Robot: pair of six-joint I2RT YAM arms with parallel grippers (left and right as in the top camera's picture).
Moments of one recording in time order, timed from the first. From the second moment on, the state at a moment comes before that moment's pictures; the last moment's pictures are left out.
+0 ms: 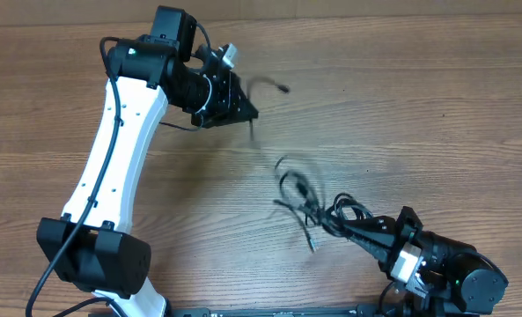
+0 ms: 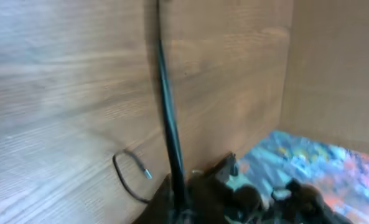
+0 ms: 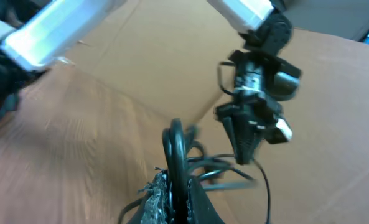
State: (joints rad) left arm -0.21 1.83 1.87 -1.31 0.75 -0.31; right arm -0.08 0.45 0.11 0.91 -1.32 -0.15
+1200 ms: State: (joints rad) left arm -0.46 1.83 1.87 -1.53 0.74 0.79; right arm -0.08 0.45 0.11 0.91 -1.36 -0.14
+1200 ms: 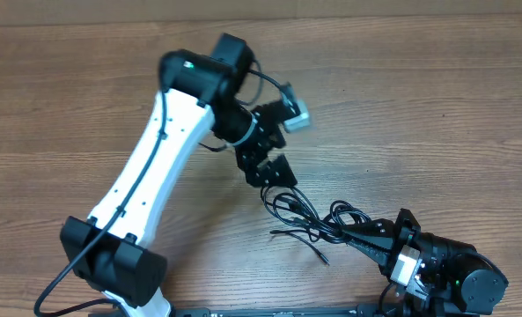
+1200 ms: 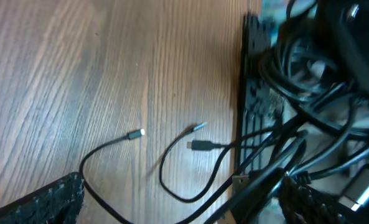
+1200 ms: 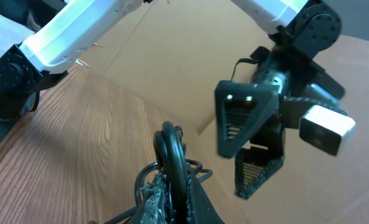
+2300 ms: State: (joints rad) left arm -0.54 1.83 1.87 -1.60 0.64 0.90; right arm -0.08 0.45 0.11 0.91 -1.36 -0.14
